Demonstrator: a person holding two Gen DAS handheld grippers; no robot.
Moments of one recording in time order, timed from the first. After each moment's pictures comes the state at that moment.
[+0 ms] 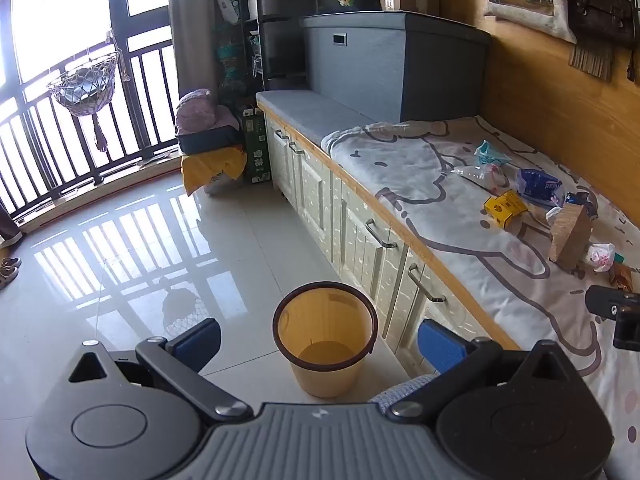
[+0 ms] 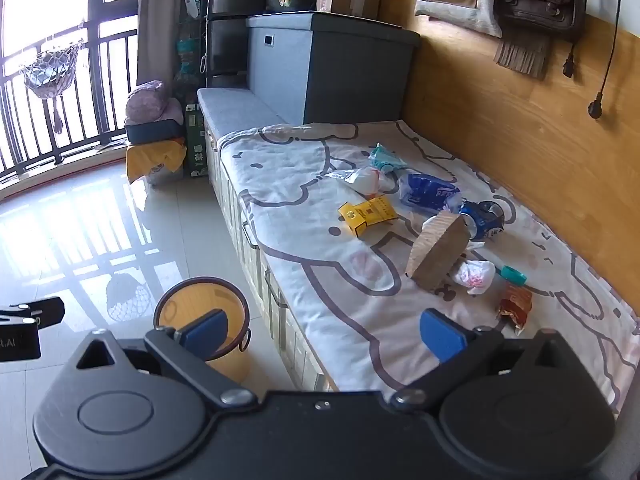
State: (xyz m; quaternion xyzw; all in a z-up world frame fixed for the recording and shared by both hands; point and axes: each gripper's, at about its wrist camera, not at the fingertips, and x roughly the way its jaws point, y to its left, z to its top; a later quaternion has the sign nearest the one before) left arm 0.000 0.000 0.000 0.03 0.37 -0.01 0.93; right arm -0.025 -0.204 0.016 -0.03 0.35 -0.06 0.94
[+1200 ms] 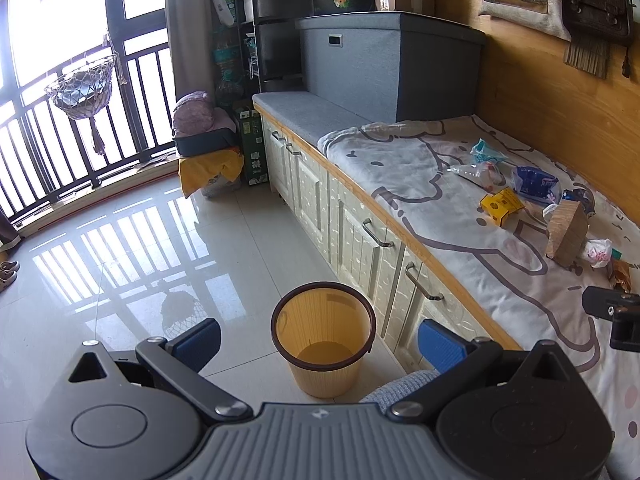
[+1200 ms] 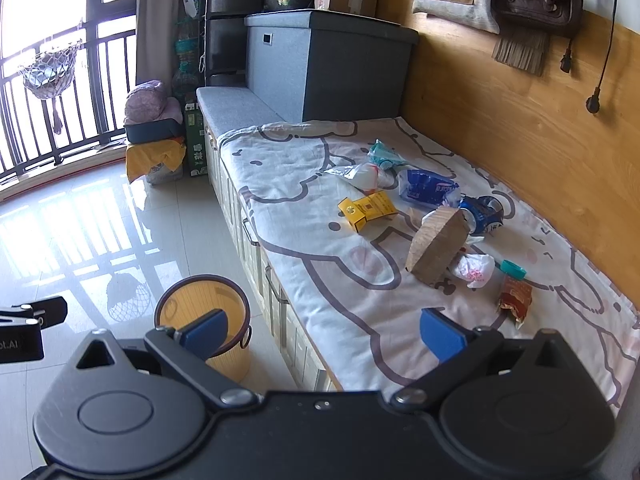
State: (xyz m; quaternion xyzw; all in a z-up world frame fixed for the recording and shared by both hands) left arm -0.003 -0.002 0.001 0.03 0.36 -0.02 0.93; right arm -0.028 -0.205 0.014 -0.03 0.35 -0.07 0.94
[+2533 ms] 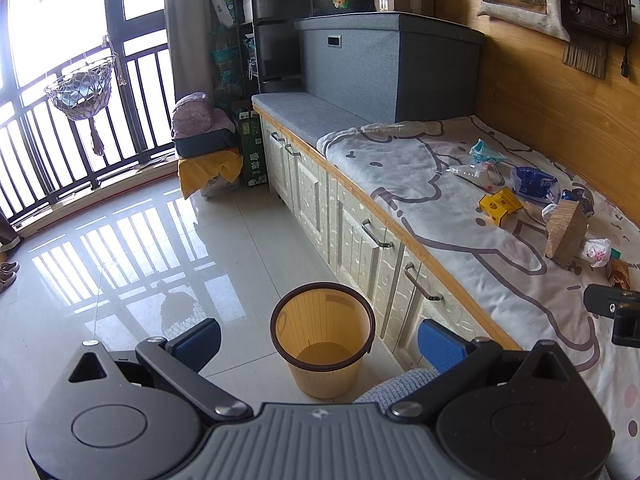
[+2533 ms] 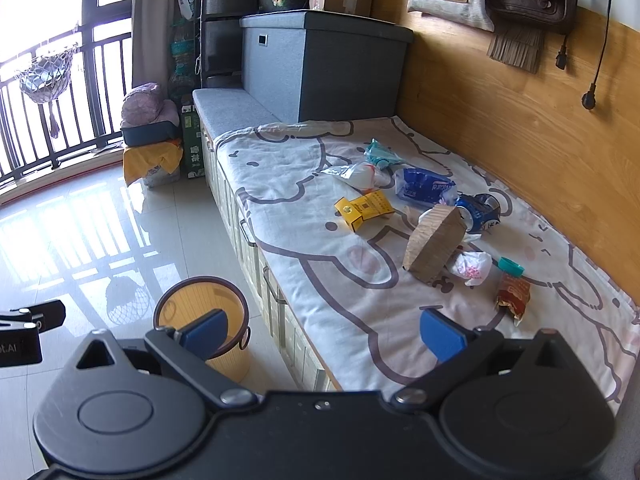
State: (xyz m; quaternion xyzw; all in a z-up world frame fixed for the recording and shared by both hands) left arm -0.004 -0.002 0.001 0.03 0.36 -0.02 0.93; right arm -0.030 -0.205 0.014 -0.03 0.35 -0.07 0.94
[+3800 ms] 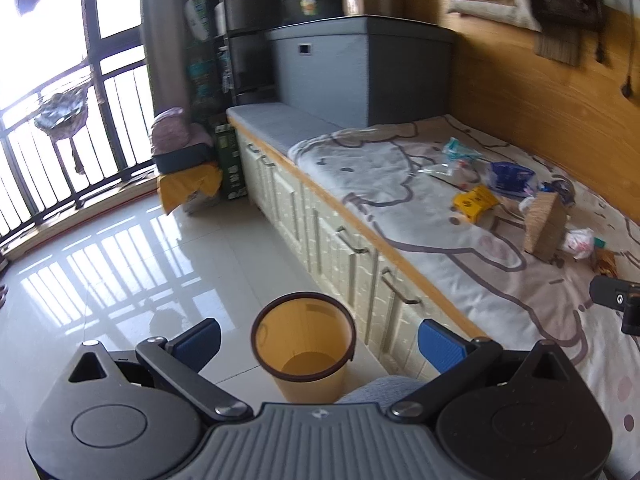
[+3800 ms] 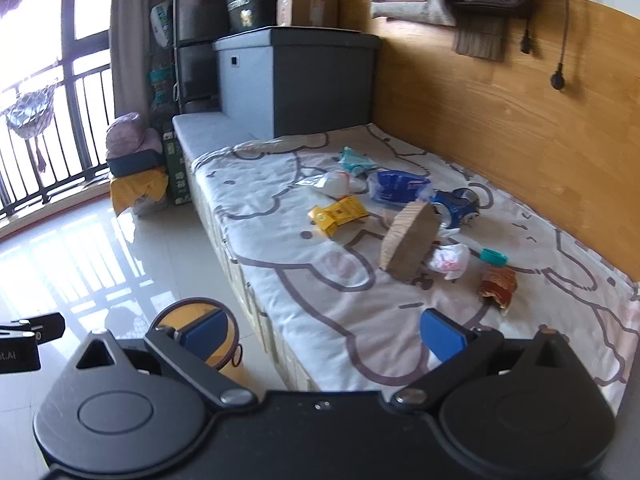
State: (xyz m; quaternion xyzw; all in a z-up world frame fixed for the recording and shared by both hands) left arm 0.001 -0.040 -0.008 0.05 0.35 -0.05 0.93; right arm -0.047 -0.246 0.003 0.01 0.31 -0.09 0.95
